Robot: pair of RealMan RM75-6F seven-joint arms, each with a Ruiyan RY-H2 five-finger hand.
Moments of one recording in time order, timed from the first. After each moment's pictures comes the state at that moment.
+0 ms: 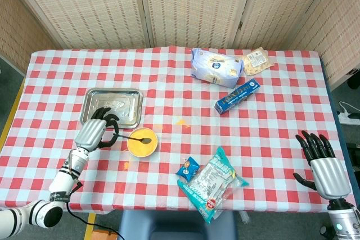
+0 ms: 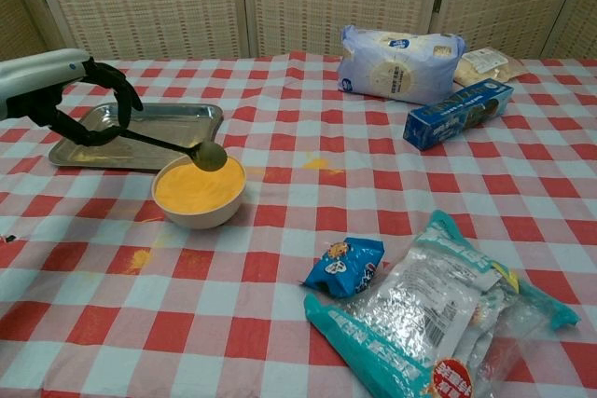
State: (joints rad) left arm -0.68 -1.37 -0.09 -1.59 1.11 1.11 0.10; right arm 0.06 -1.15 0.01 -1.58 -1.61 1.51 -0.08
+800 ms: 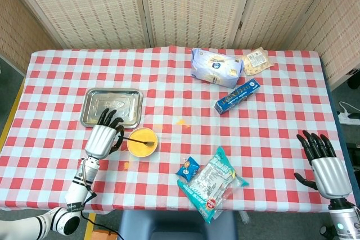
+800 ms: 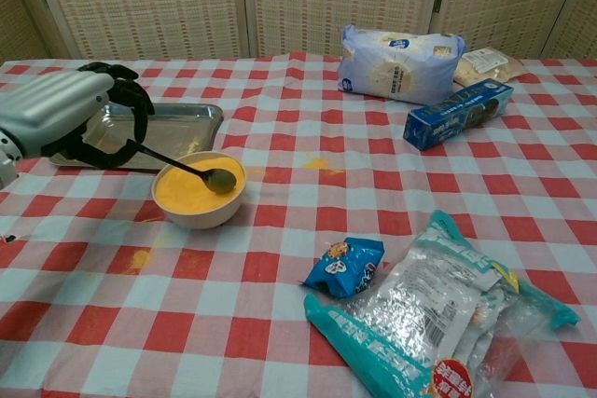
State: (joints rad) left arm -0.61 -1.62 -0.09 -1.33 1.30 1.31 0.32; right arm 0.07 -1.14 0.01 -1.58 -1.60 1.50 -0.07
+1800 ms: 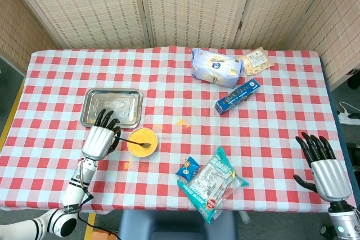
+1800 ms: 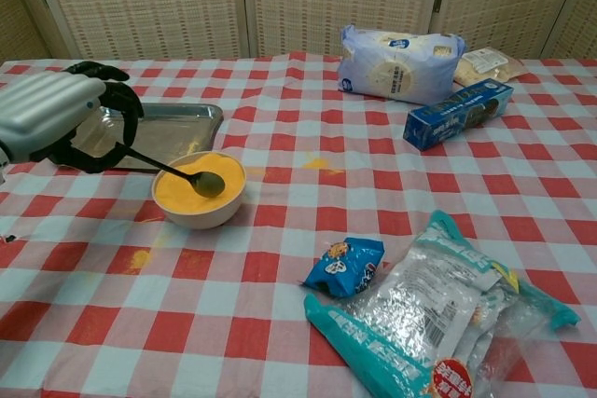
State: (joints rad) left arm -0.56 -1.61 -0.09 -1.33 1.36 1.30 0.39; right arm 0.05 -1.14 0.00 -1.59 -1.63 1.53 -0.07
